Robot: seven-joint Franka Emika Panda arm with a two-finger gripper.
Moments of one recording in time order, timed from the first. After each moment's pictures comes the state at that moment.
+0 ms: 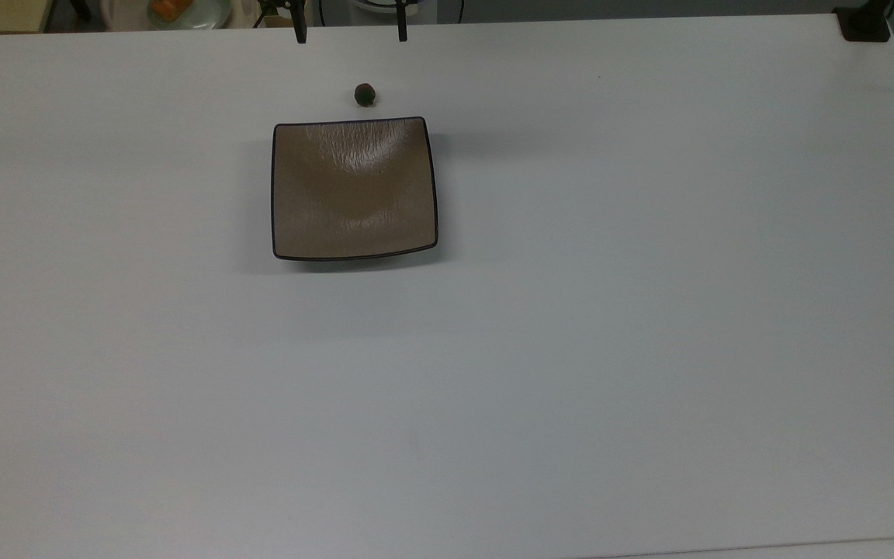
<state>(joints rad) 0.12 0.00 -0.03 -1.59 0.02 1.75 -0.01</state>
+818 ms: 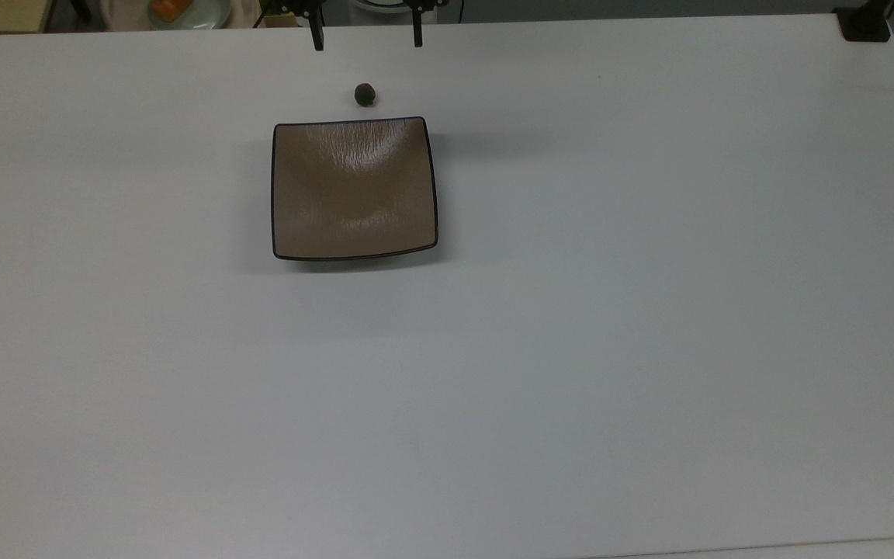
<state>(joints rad) 0.13 0.00 -0.02 -1.61 0.02 1.75 -0.01</state>
